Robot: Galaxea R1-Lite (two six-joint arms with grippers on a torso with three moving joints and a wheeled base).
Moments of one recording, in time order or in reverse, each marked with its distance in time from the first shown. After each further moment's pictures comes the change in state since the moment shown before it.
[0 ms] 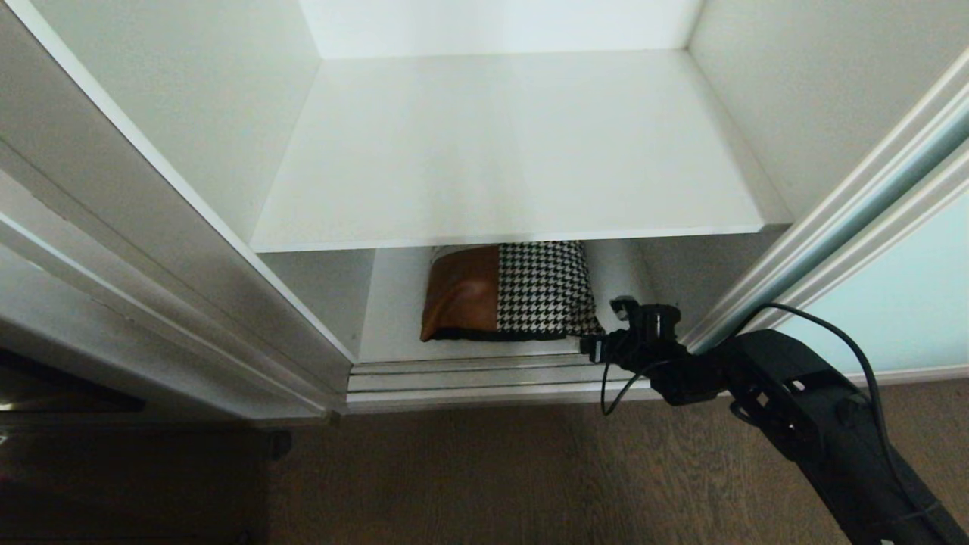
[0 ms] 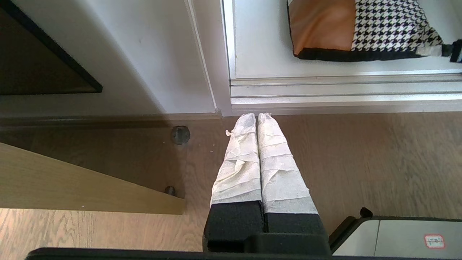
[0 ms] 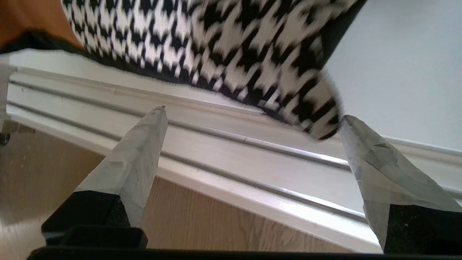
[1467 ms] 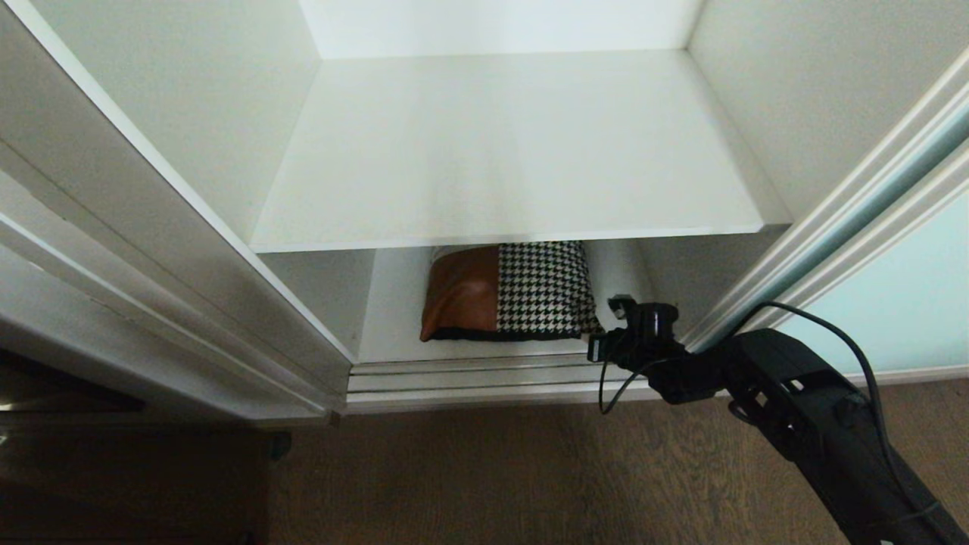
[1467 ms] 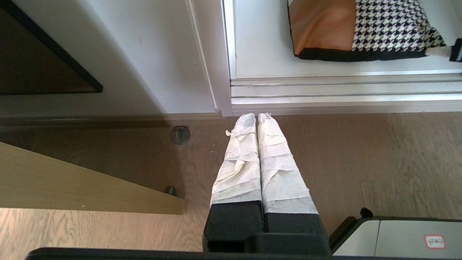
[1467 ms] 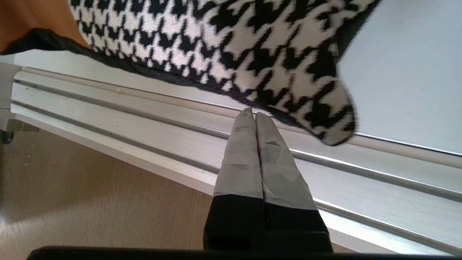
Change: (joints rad) left arm 0.000 0.000 0.000 0.000 0.000 0.000; right arm 0.005 -0.004 -0.009 0.010 0.000 0.000
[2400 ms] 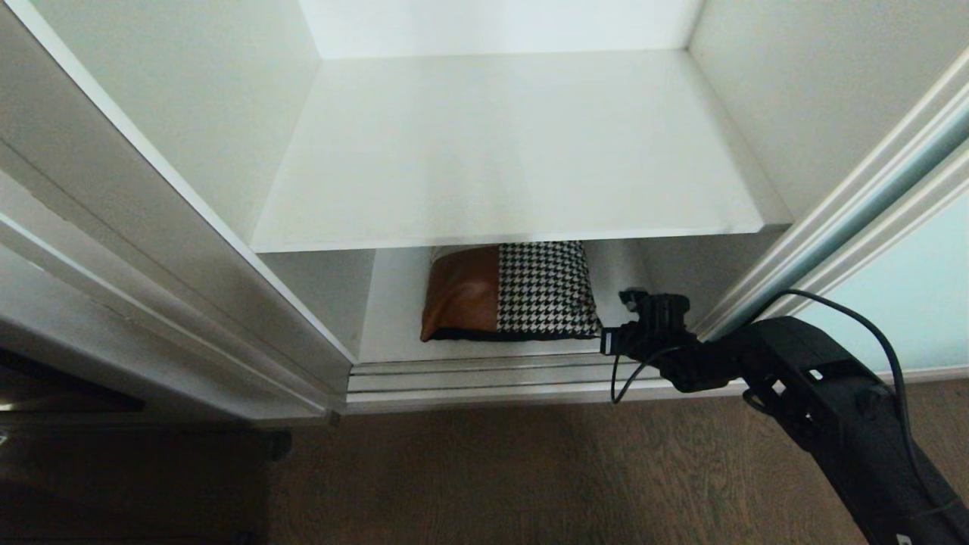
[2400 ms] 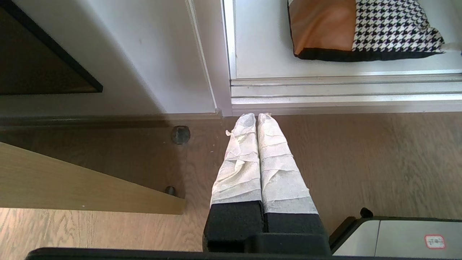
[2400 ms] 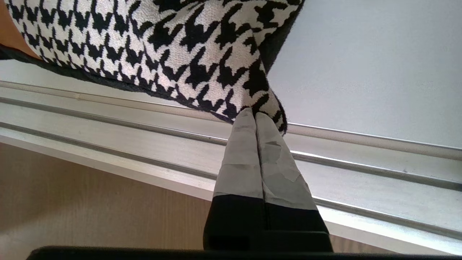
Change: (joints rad) left arm 0.000 0.000 0.000 0.000 0.000 0.000; right arm -0.030 -0.060 0.027 0.084 -0.093 -0.035
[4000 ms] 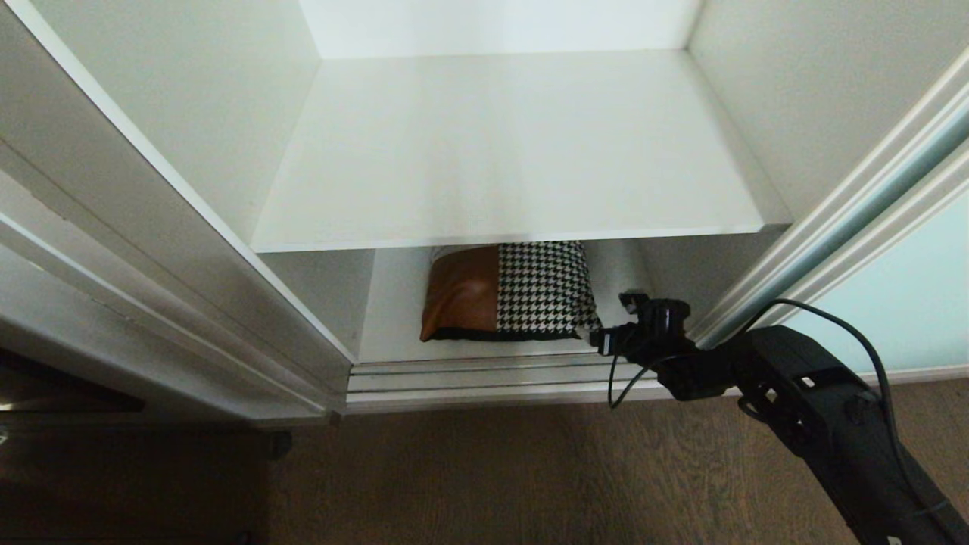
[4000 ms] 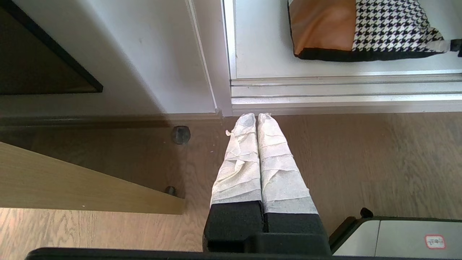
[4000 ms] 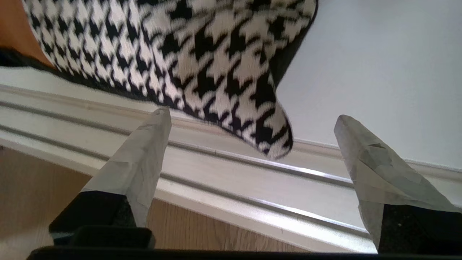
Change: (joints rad) left arm 0.000 0.000 0.000 0.000 0.000 0.000; right arm -0.002 0.049 -0.018 -0.114 0.040 0.010
